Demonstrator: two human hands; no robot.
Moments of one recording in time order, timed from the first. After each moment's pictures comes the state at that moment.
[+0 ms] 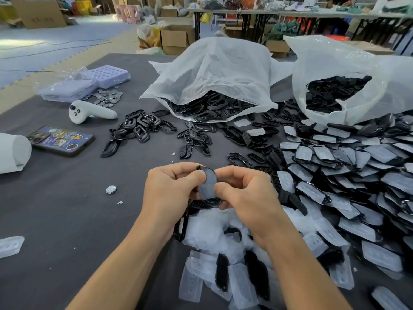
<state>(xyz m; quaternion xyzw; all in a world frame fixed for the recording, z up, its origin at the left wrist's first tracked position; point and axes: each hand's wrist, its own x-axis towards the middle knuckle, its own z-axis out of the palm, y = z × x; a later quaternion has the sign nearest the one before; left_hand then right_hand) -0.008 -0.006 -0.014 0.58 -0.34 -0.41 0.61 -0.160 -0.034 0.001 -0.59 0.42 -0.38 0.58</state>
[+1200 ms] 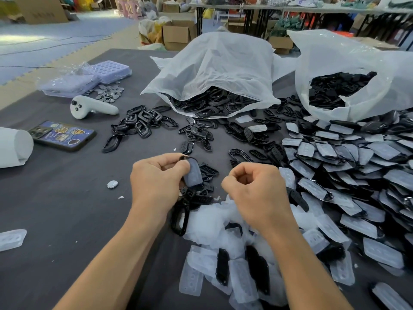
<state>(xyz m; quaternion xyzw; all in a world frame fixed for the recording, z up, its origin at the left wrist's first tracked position) 0.006 -0.012 -0.021 0.67 -0.31 -0.28 0.61 -0.167 -0.036 -0.005 -0.66 0.54 -0.37 0.37</state>
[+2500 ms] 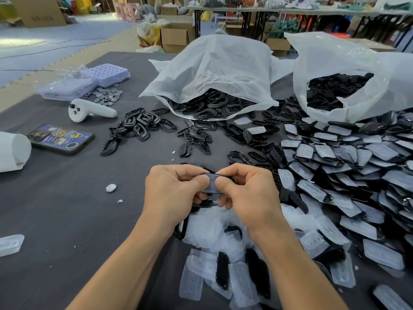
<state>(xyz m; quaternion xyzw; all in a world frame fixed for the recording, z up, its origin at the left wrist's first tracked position) -0.005 -0.005 -0.017 0.63 -0.41 -0.36 0.55 -0.157 -0.042 -0.014 -0.57 0.46 -0.42 0.53</state>
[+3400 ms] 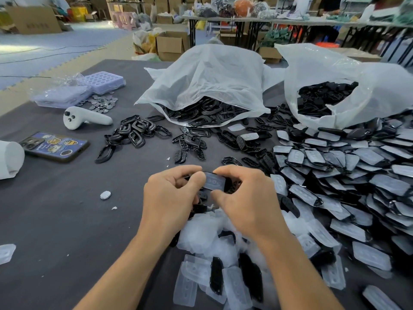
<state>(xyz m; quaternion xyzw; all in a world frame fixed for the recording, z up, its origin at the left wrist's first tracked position) -0.011 -0.006 -0.024 0.63 -0.43 -0.30 0.58 -0.169 -0.042 -0.005 -0.74 0.49 -0.37 0.29</state>
